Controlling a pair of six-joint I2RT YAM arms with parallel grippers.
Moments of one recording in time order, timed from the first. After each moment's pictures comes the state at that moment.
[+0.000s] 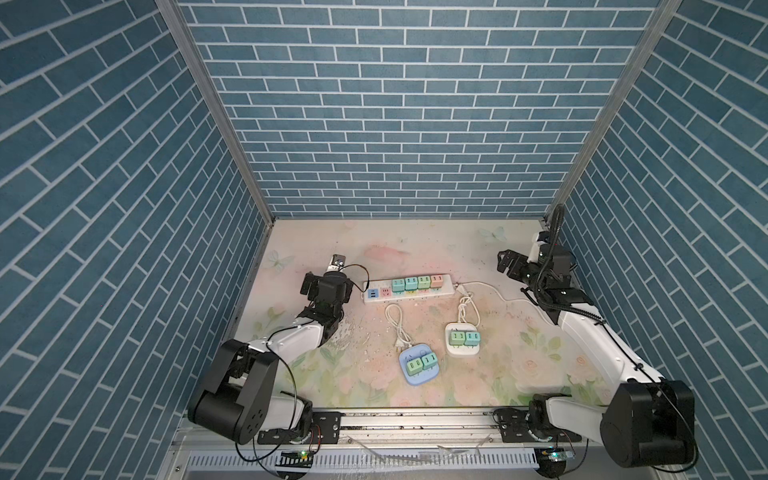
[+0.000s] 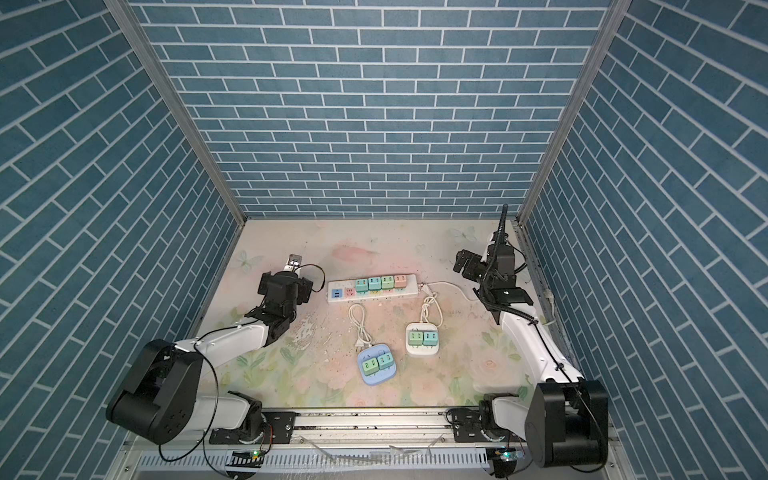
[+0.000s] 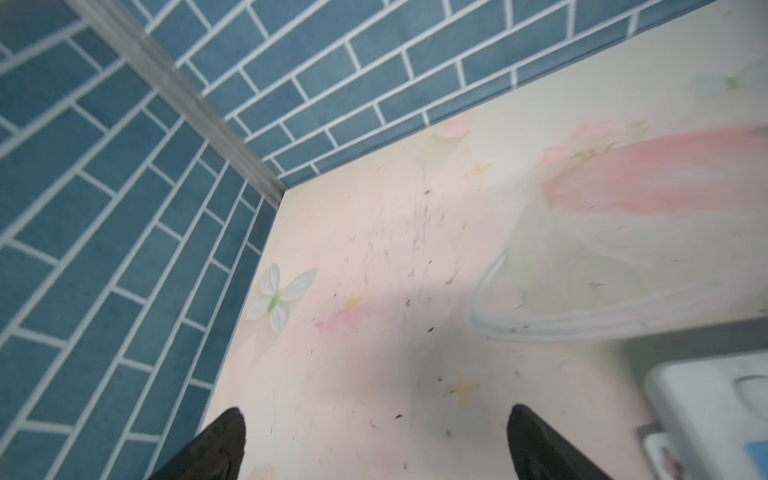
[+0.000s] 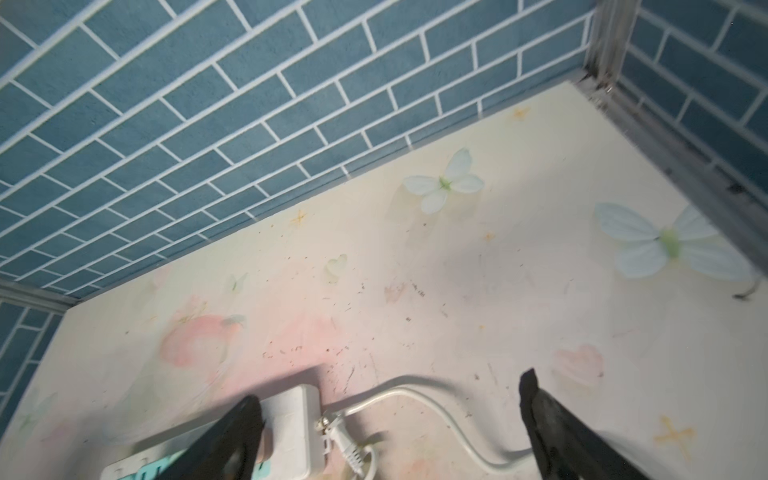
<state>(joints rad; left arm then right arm) -0.31 1.37 0.54 0.33 -0.59 0.19 0.11 1.18 0.83 -0.13 -0.02 0.37</state>
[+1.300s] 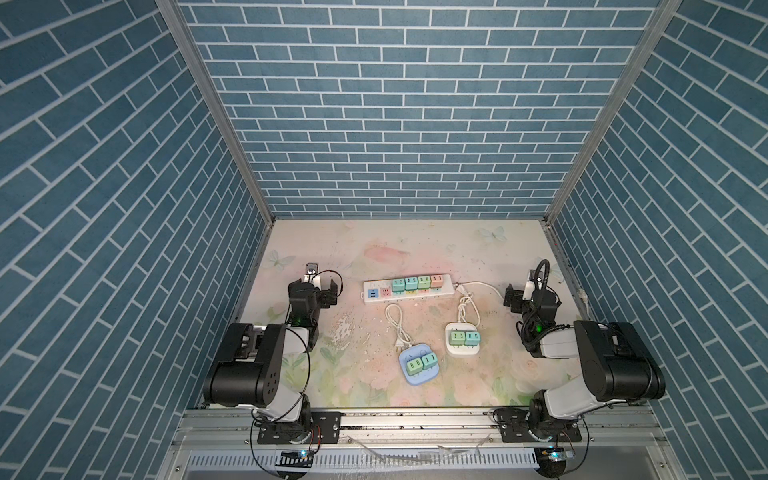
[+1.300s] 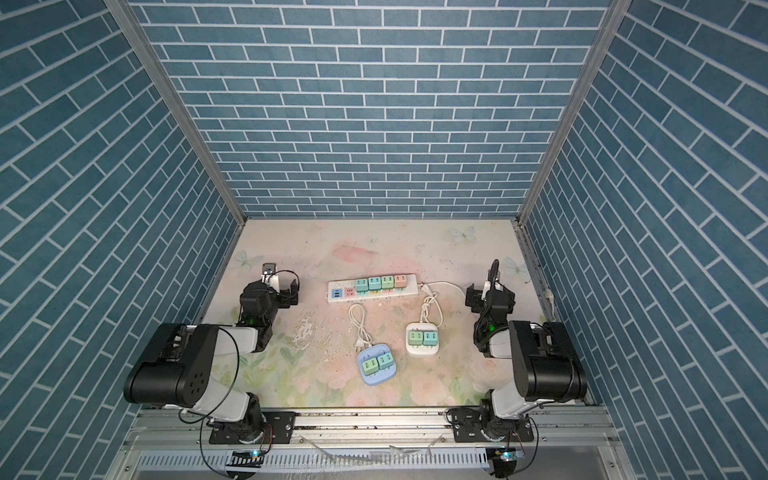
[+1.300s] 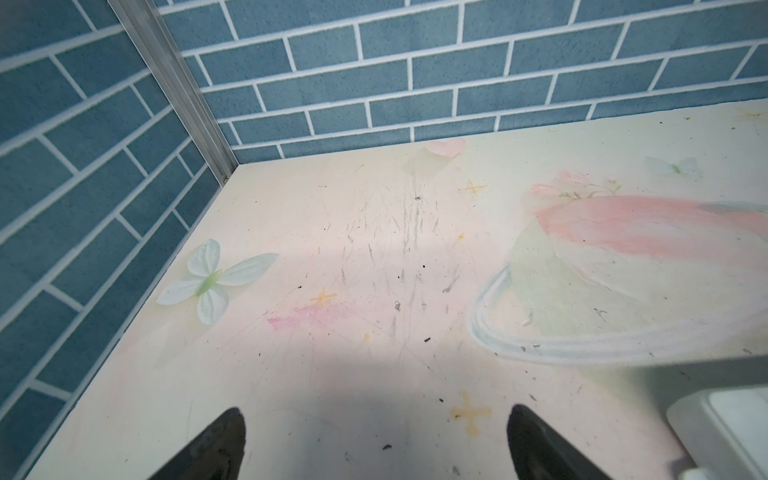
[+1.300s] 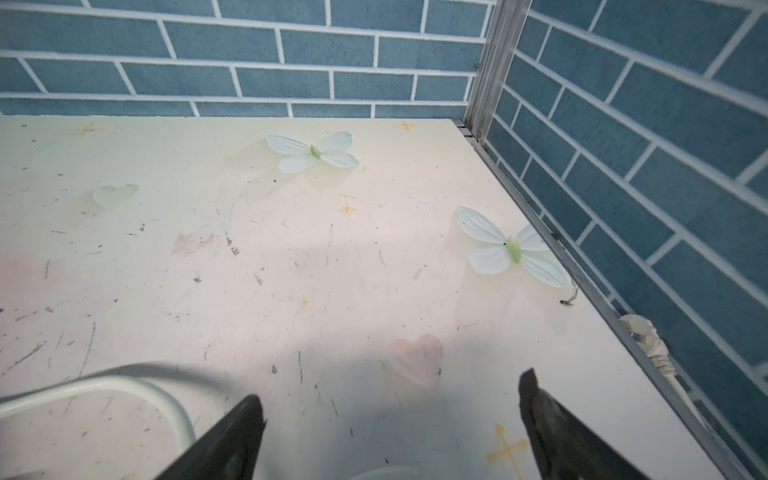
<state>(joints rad) -0.05 1.52 0.37 0.79 -0.14 0.08 0.03 1.54 0.30 0.89 0.18 -0.03</state>
